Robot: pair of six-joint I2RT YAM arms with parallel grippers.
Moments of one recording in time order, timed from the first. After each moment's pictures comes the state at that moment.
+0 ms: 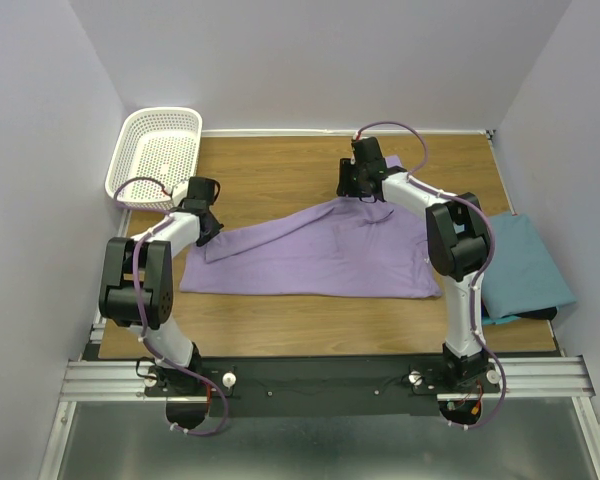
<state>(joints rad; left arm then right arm) -0.10 1.68 0.97 -0.29 -0.28 -0.71 0.40 2.17 1.63 -0.23 0.03 0.32</state>
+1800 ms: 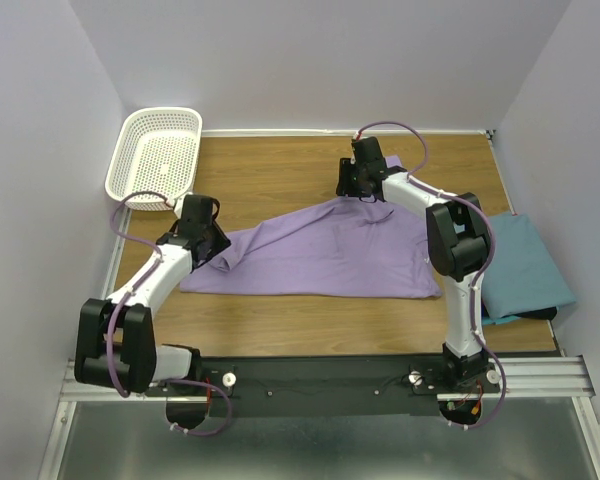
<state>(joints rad) -0.17 1.30 0.76 -0.32 -0.11 -0.71 0.40 2.17 1.63 -0.23 0.02 0.34</state>
